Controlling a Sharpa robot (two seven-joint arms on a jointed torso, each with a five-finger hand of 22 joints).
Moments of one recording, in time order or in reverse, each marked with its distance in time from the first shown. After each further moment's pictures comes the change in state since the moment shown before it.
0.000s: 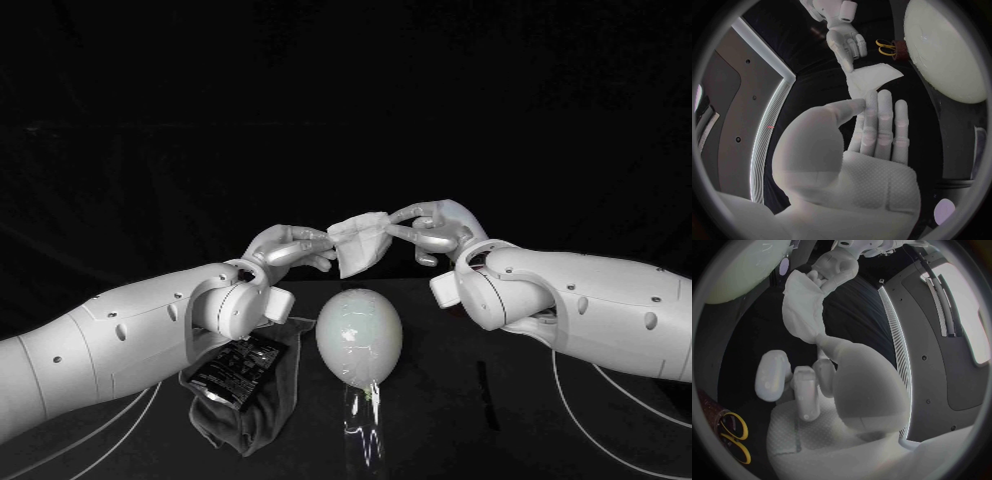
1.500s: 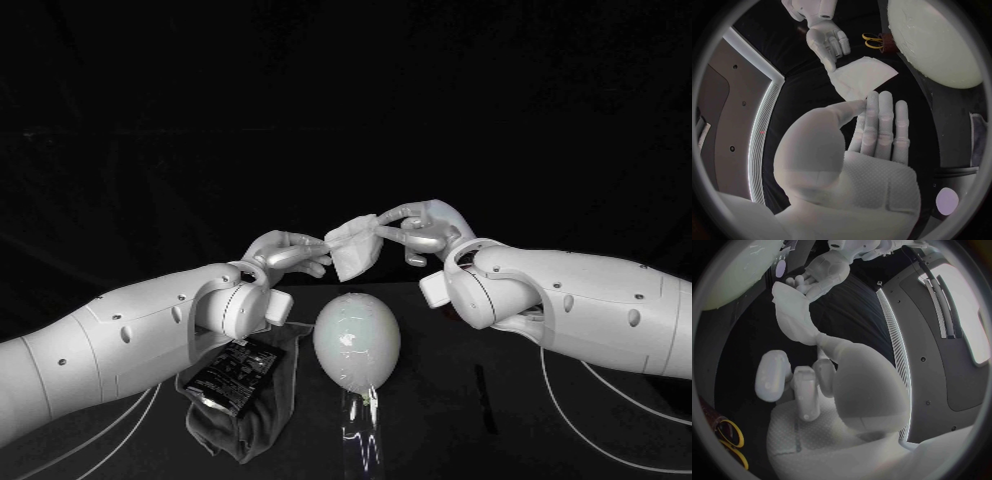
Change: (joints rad) left arm 0.011 0.025 0.001 -0.026 -0.046 -0.078 -0.111; left_hand 0.000 0.026 -0.061 0.027 -0.018 -0.041 0.024 -0.009 0.059 -0.065 0.019 0.014 0.008 -0.044 0.016 0.051 0.004 0.009 -0.026 0.019 -0.017 -0.017; right arm 0.014 0.031 0.000 -0.016 -0.010 0.014 -0.012; right_hand -0.002 -0.003 0.004 -0.004 -0.002 0.002 0.002 0.003 -0.001 0.000 0.000 -0.003 -0.001 -0.001 0.001 0.000 0.000 -0.001 0.004 -0.004 -0.001 -0.001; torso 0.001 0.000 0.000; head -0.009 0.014
